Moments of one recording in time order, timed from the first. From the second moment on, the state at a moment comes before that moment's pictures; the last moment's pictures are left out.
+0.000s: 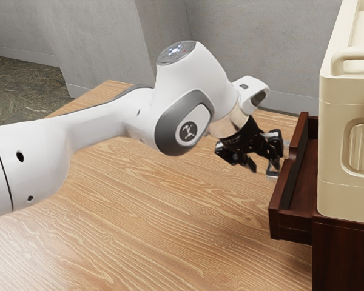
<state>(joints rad) -0.02 0.25 -0.22 -1.57 -0.05 2.24 -0.54</state>
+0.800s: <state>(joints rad) 0.02 0.20 -0.20 -1.62 -0.05 2.24 -0.55</state>
